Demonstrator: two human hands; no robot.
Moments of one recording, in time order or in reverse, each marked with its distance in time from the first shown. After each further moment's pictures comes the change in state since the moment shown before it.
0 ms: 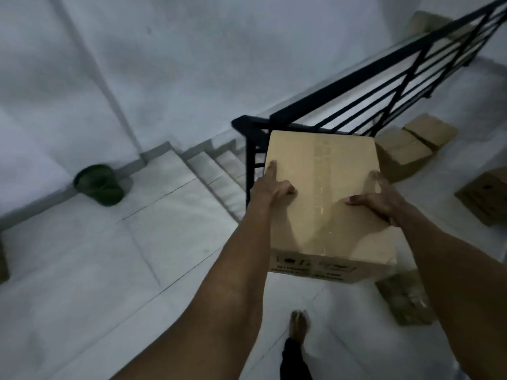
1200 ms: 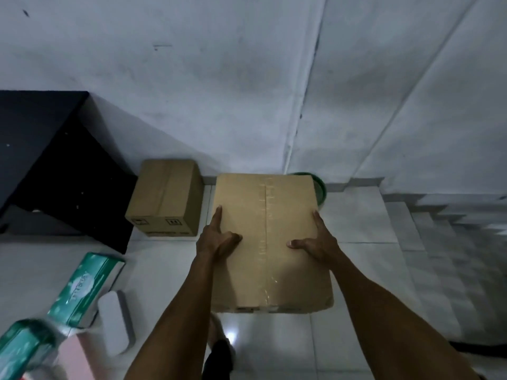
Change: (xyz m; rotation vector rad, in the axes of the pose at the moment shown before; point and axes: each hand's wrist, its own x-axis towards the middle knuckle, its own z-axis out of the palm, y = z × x) left_hand -0.055 -0.775 -0.683 -0.328 0.581 -0.531; right_hand -0.106 -0.510 0.971 -0.313 -0.787 -0.367
